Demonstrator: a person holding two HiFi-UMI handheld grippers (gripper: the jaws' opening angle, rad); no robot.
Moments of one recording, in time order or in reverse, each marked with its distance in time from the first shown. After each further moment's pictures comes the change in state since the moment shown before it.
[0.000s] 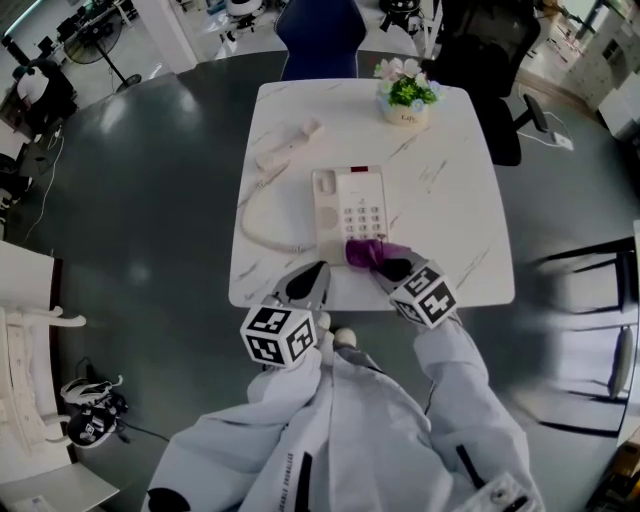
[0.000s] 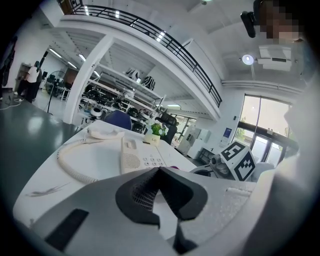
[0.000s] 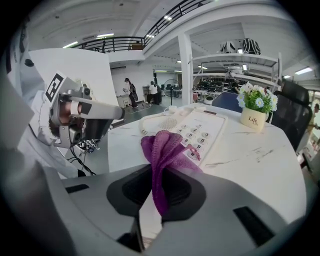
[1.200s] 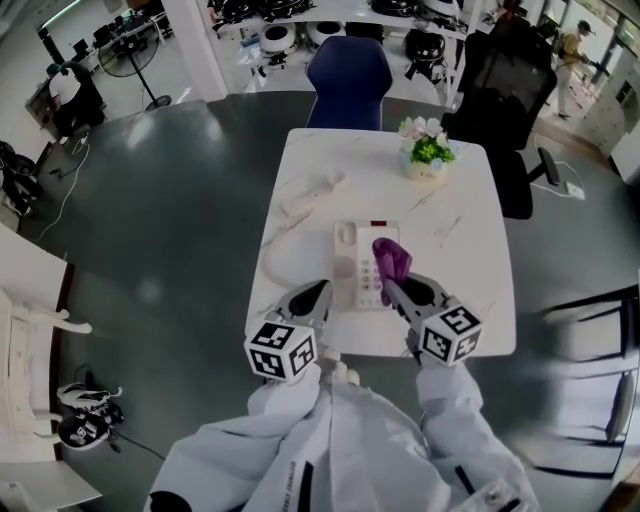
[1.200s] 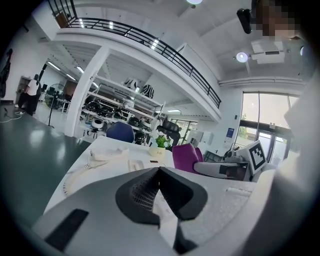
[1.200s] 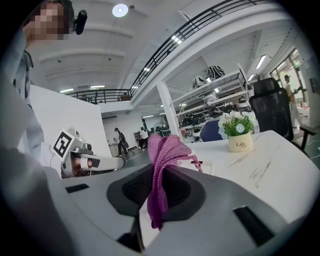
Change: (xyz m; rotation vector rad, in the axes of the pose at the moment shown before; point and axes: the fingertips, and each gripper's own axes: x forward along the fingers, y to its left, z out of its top) left arm 0.004 0.025 0.059 0.074 -0.082 0.041; right arm -0.055 -0.035 0.105 0.232 -0.539 -0.032
